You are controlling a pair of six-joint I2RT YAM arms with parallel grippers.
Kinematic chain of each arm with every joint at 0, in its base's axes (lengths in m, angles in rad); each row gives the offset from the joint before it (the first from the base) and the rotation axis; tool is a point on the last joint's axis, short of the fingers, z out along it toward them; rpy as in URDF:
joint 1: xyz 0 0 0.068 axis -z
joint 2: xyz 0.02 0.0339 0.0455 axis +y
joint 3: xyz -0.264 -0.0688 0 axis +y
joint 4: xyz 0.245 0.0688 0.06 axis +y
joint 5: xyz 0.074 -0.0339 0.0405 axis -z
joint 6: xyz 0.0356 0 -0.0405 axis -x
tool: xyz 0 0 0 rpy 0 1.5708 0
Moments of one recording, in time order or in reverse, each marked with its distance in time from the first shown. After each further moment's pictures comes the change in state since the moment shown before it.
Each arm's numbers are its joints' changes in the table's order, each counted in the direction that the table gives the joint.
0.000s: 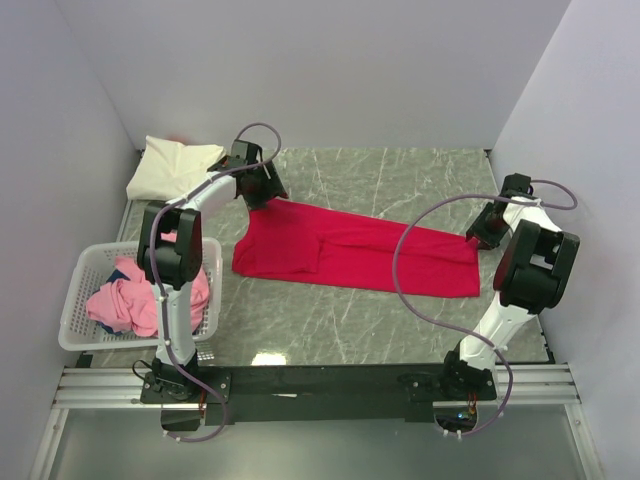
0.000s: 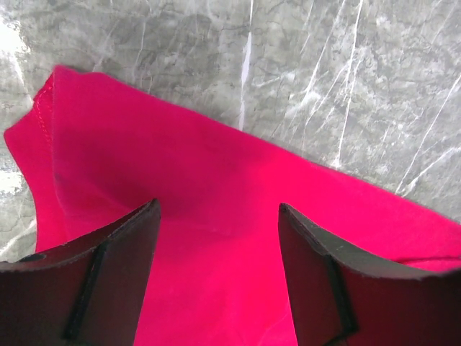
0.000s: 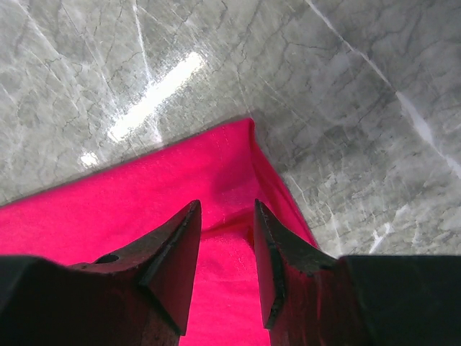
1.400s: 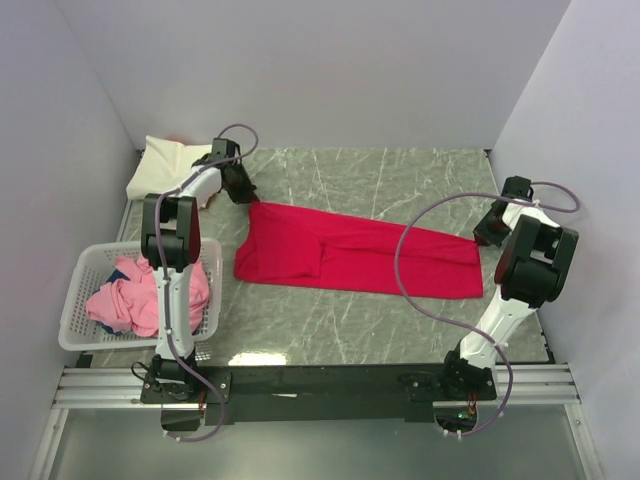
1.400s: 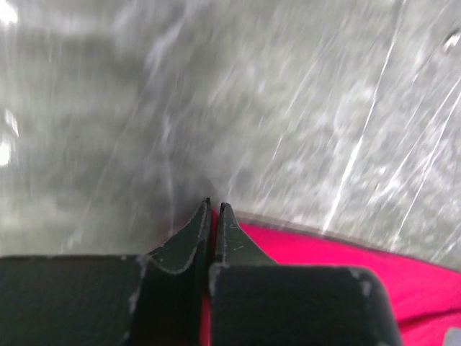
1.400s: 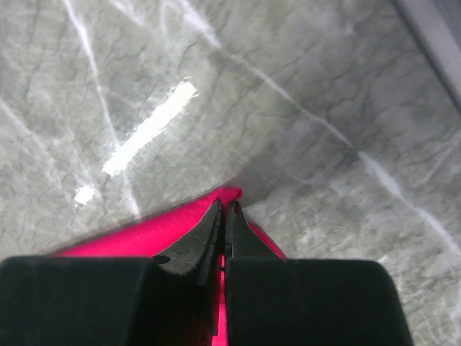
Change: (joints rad) left arm -0.150 0.198 -0.167 0.068 0.041 -0.043; right arm 0.022 0.062 0.007 -0.127 0.082 -0.027
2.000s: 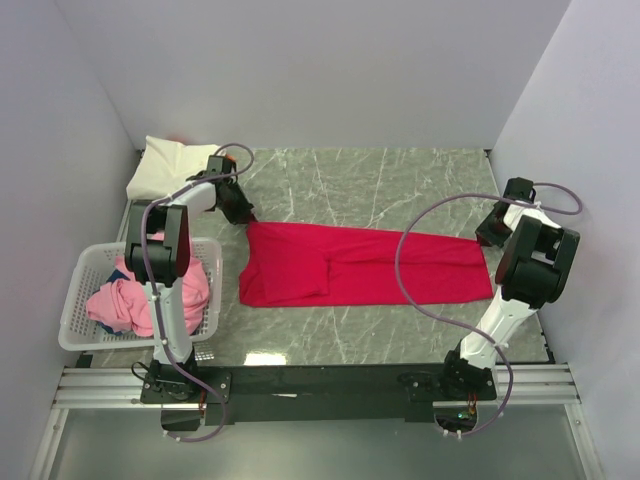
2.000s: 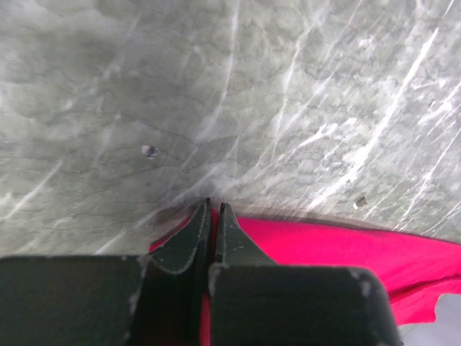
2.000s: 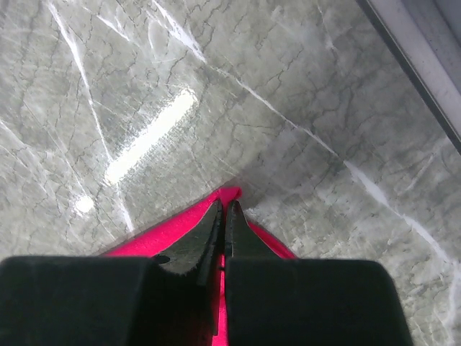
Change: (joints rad) left arm 0.007 -0.203 0.320 -0.039 0.018 0.065; right arm 0.011 -0.003 0.018 -0.038 0.013 0.004
